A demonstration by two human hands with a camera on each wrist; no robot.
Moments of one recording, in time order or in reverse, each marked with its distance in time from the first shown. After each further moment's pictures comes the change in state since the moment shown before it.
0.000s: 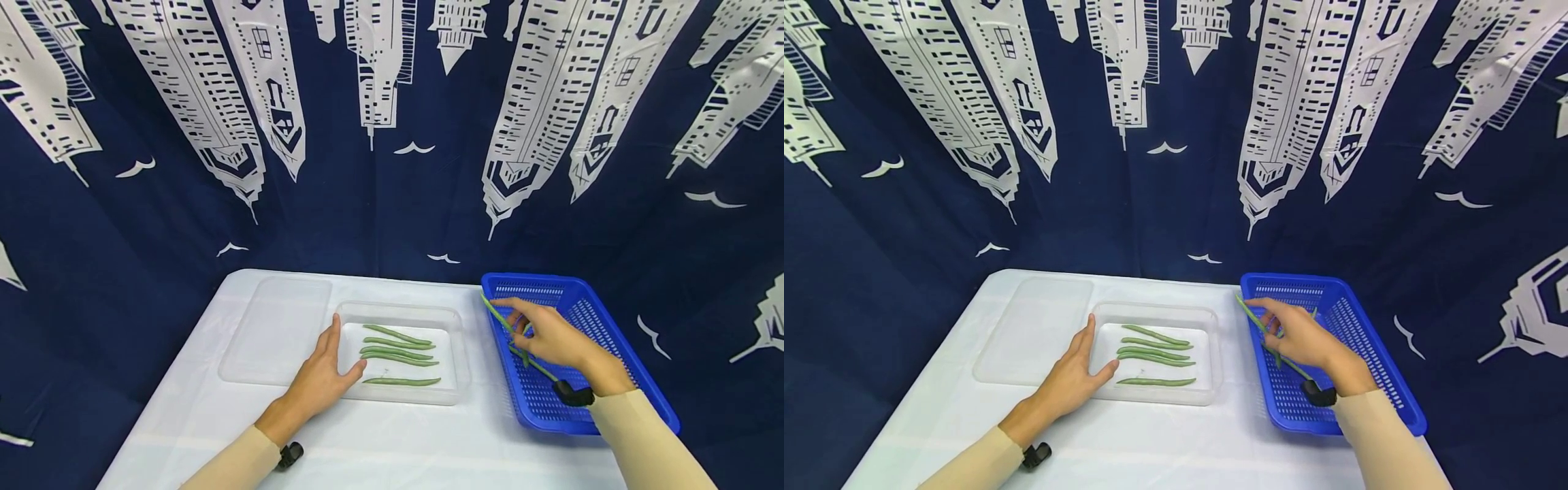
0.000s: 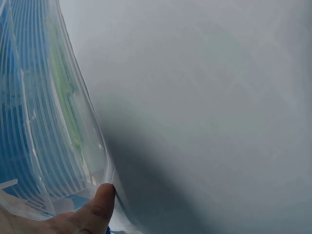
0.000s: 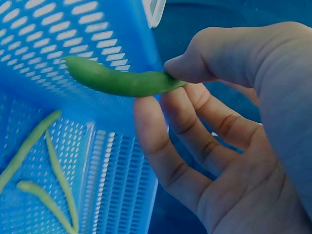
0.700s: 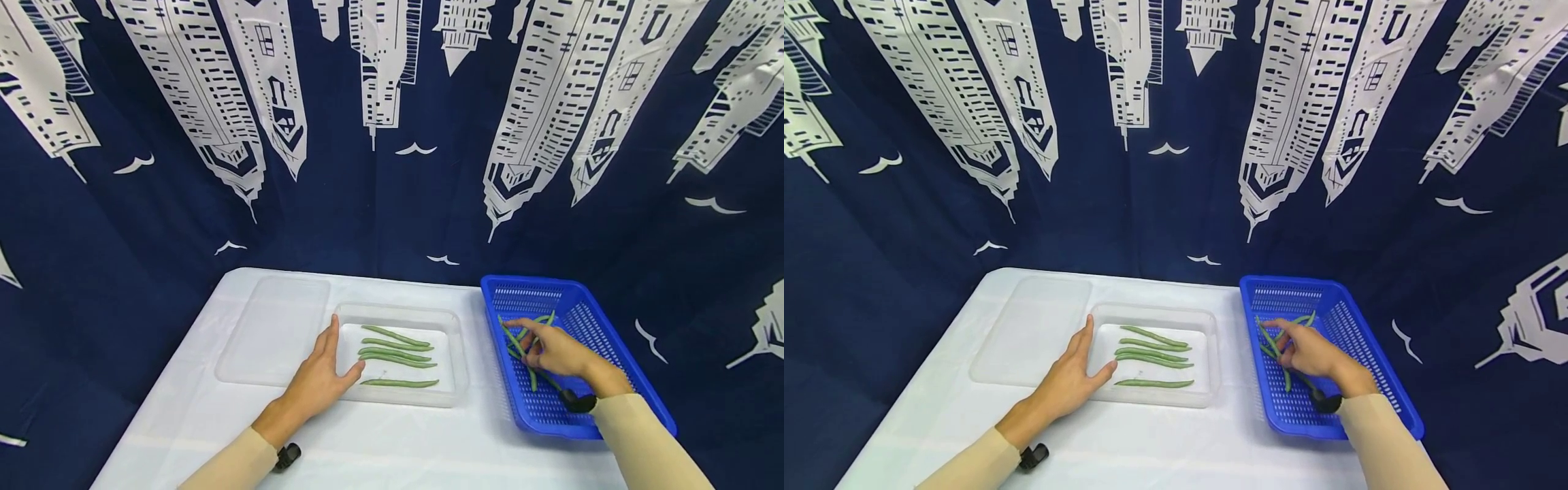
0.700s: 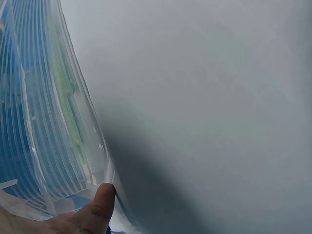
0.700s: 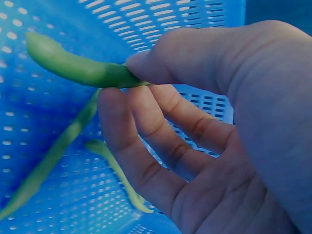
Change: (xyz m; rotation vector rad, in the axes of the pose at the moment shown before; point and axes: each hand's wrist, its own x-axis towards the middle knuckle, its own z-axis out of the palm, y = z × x) left_hand 0.000 -0.003 0.001 -0.009 0.004 0.011; right_hand -0.017 0.057 0.020 0.167 -0.163 0.107
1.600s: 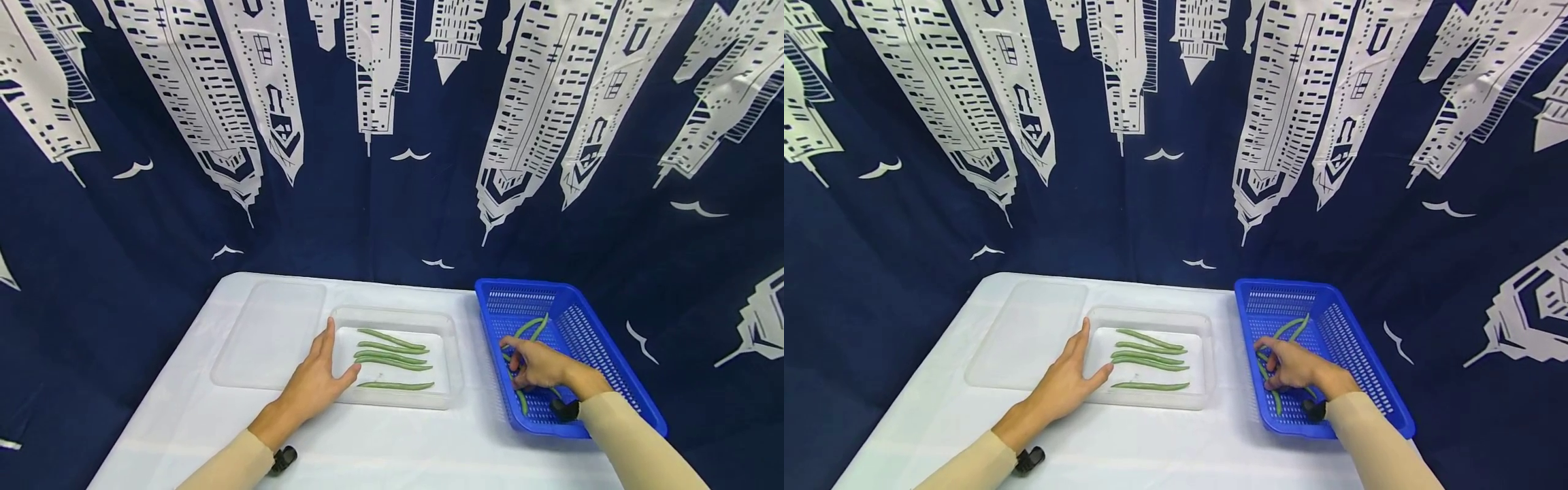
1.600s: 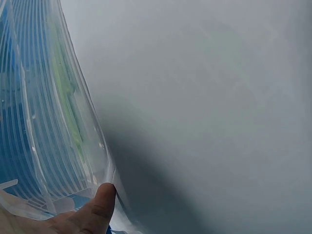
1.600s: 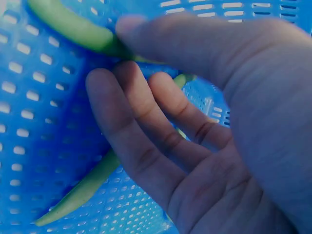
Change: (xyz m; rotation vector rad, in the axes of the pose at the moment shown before) left_hand -0.003 0.003 -0.003 -0.019 -0.001 0.002; right_hand 0.002 0.009 0.019 0.065 -0.165 0.098
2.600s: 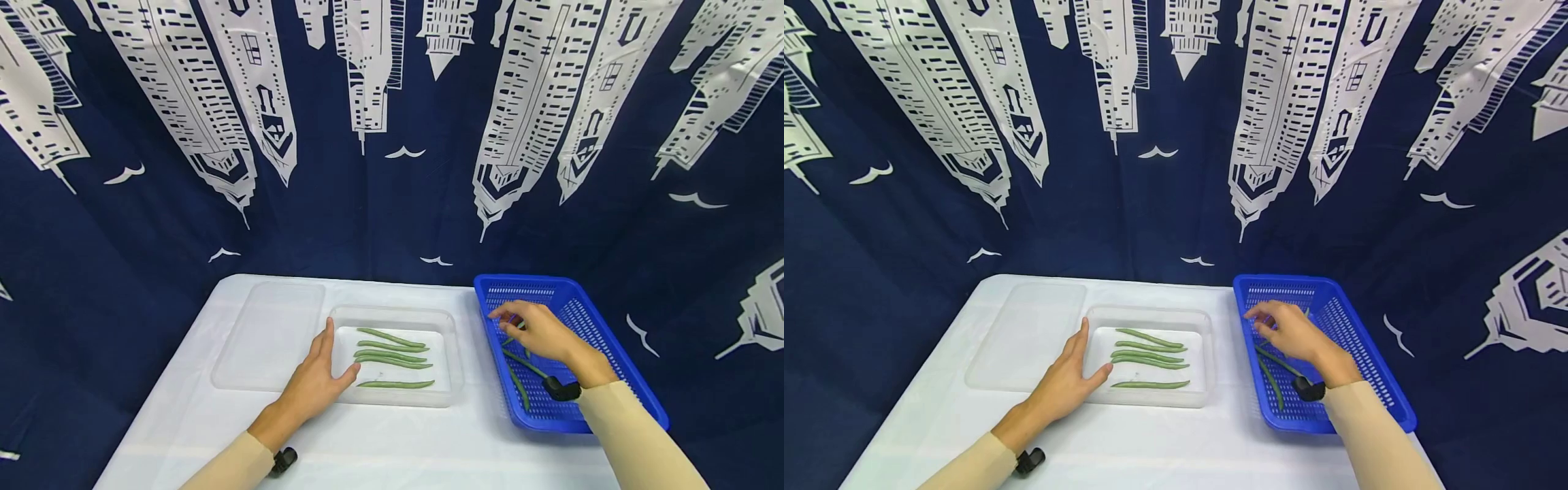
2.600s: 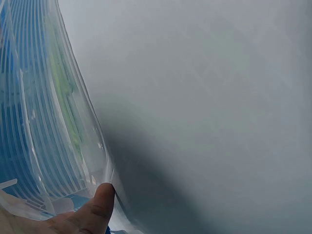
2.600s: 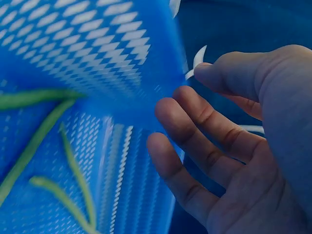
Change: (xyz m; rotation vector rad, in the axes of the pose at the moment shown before) left_hand 0.003 0.003 0.000 0.002 -0.016 -0.010; right_hand 0.004 -0.057 -0.029 -0.279 0.407 -0.193
